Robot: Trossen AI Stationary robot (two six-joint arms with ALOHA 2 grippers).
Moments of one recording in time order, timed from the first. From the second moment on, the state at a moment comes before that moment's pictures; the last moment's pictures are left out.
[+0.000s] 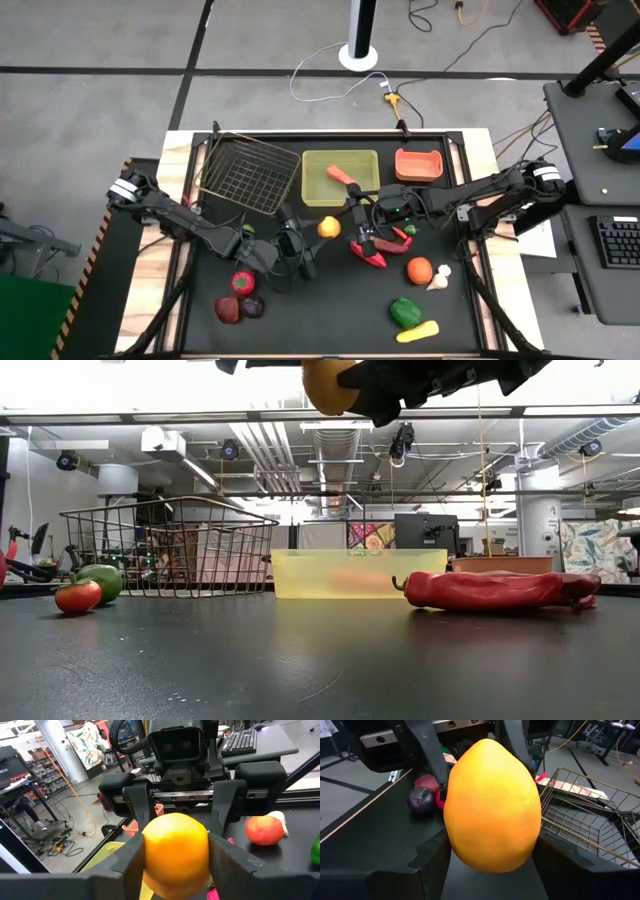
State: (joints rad) left arm -0.44 1.57 0.99 0.36 -0.89 0.09; right arm 0.07 1.44 0.87 0.28 -0.11 -0.20
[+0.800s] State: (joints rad) left arm -0.37 1.32 1.00 -0.13 -0.96 -0.06; right arm -0.01 1.30 0.87 0.15 -0.10 0.05
